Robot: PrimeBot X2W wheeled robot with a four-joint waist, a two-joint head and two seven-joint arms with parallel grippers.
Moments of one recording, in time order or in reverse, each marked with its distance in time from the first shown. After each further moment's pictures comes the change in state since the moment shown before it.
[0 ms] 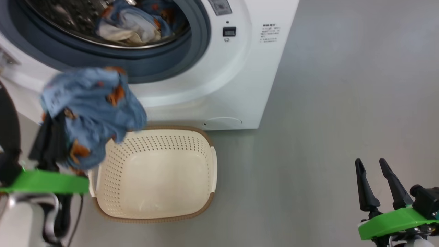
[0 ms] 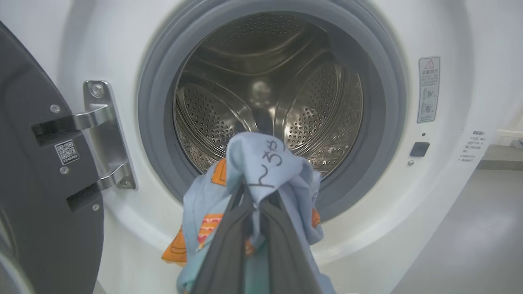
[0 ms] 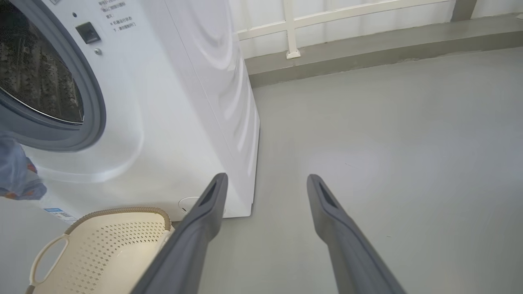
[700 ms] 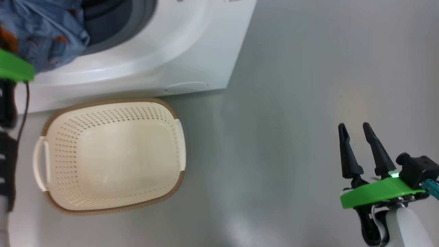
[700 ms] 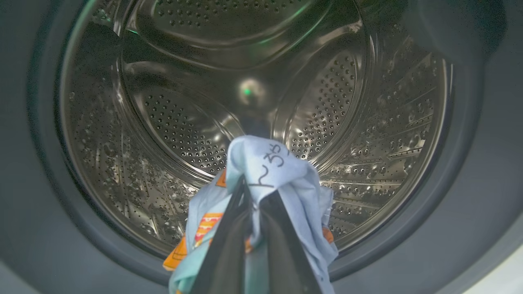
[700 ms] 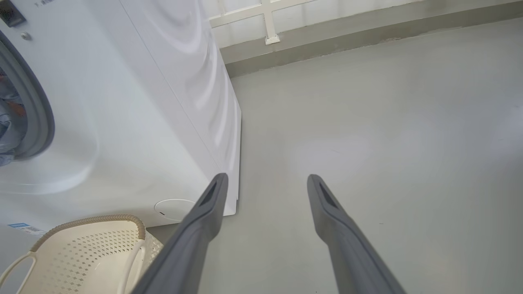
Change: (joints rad) left arm -0.631 0.098 -0.082 0.436 -0.028 0.000 -0.001; right arm -0.150 0.064 0.033 -0.016 -0.007 0.000 0.000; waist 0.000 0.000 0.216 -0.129
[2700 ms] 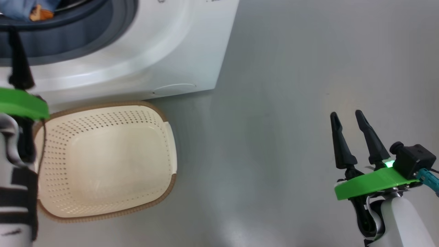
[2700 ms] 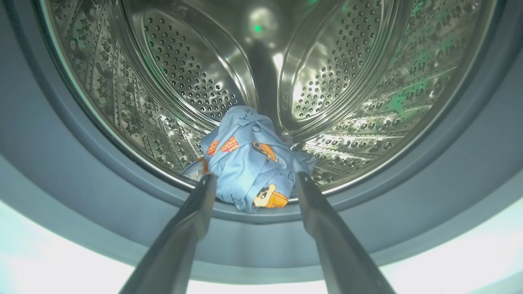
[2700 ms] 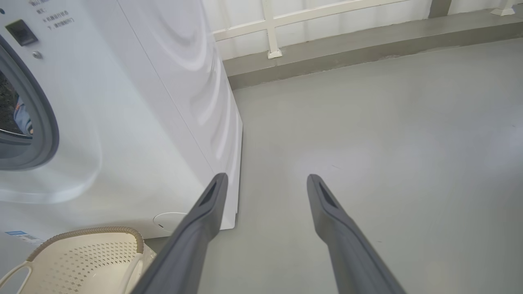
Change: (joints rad) left arm 0.129 -0.072 0.136 0.044 0.064 0.000 0.000; right arm -0.060 -0.002 0.045 0.001 -0.004 0.000 0.000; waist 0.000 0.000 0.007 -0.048
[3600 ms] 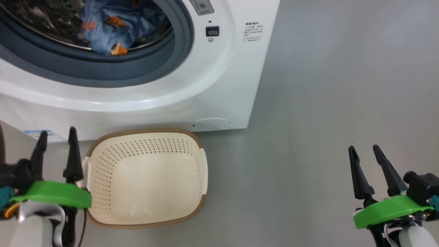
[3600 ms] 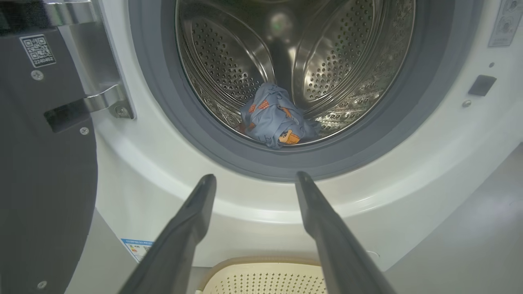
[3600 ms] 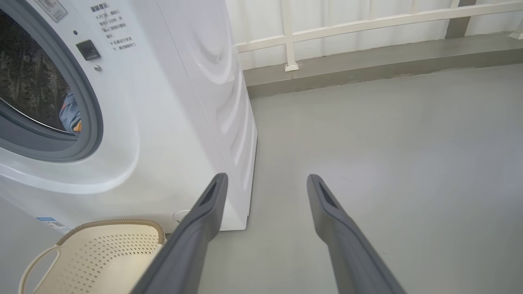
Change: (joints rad) left arm 0.447 -0.094 0.034 -0.227 0.058 0.000 0.000; right arm 0.124 -0.070 -0.037 0.035 0.004 0.000 0.000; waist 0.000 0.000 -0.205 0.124
